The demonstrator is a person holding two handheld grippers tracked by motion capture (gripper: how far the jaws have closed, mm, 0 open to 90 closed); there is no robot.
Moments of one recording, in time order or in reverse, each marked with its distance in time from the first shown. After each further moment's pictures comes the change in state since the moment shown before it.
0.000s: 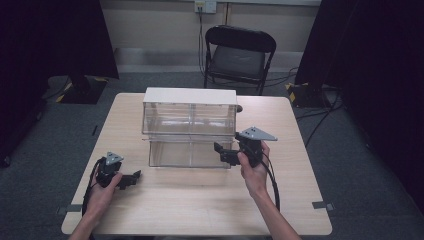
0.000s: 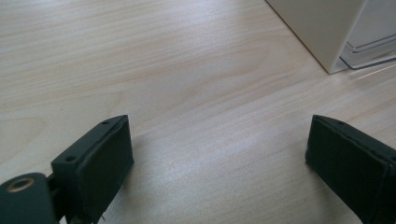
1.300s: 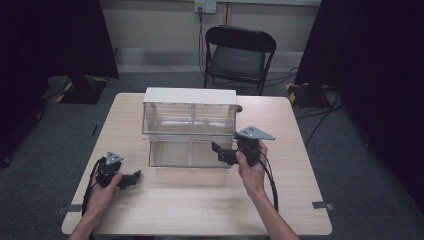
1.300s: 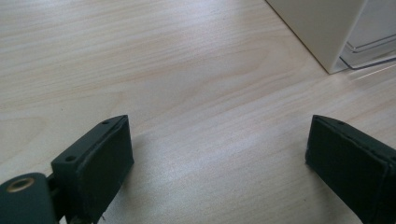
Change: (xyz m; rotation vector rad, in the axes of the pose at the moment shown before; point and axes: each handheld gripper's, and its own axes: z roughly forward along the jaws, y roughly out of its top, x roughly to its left) left arm 0.000 0.000 0.000 -0.001 0.000 0.000; right arm 0.002 0.001 0.005 -0.006 0.019 0.012
